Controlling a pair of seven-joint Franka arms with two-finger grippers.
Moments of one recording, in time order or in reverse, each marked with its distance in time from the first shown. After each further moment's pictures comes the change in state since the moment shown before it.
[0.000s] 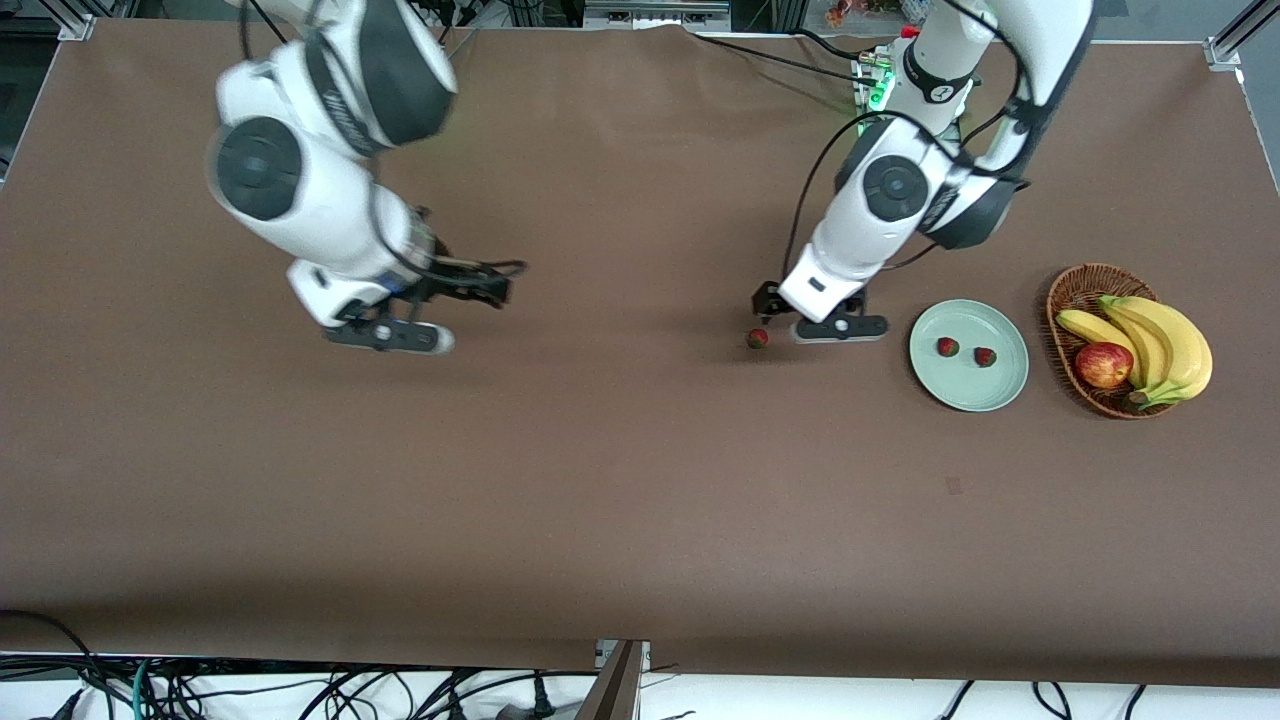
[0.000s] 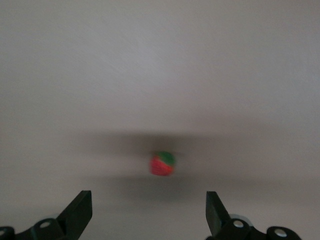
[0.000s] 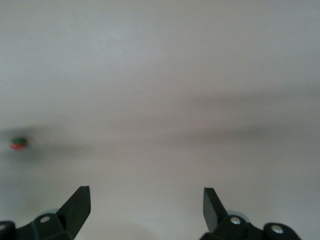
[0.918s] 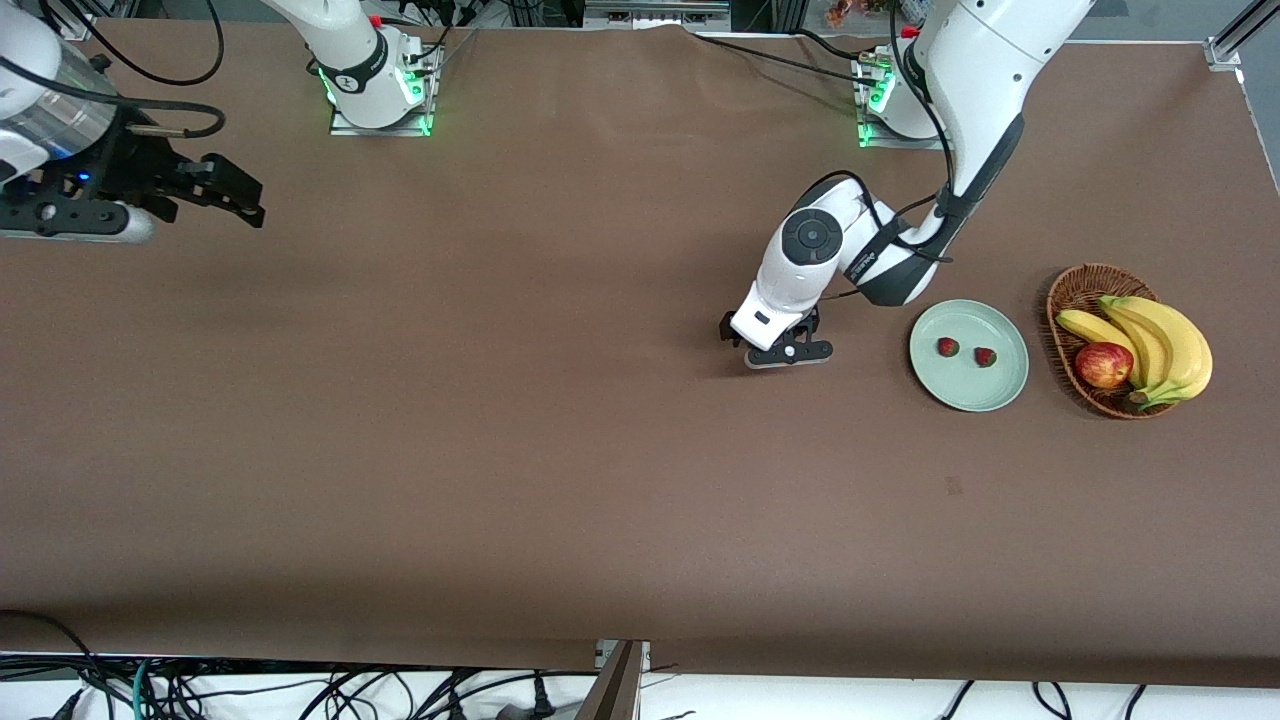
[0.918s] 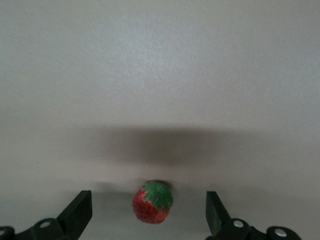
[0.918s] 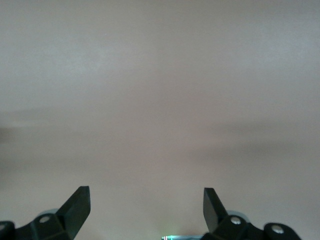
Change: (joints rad) left arm -0.023 0.244 -0.005 0.068 0.317 0.095 -0.268; right arm -0.425 -0.246 0.215 0.013 -0.198 -0.200 -0.177
